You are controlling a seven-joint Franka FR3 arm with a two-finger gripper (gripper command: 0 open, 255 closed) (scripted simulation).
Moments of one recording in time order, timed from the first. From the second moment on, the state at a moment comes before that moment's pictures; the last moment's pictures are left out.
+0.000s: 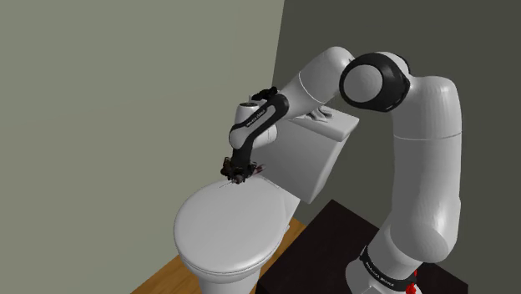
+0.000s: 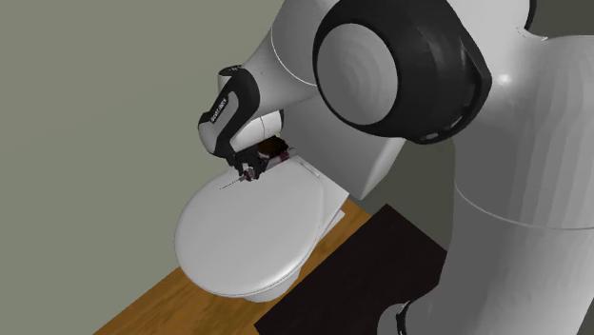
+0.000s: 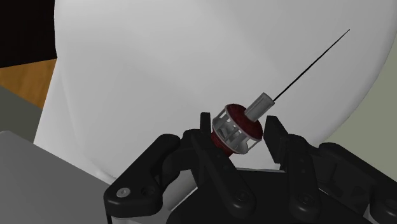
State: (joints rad) arm -0.02 0.46 0.05 -2.06 0.09 2.51 0.87
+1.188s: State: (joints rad) arm -0.06 0.51 0.03 -1.75 0.07 2.24 0.83
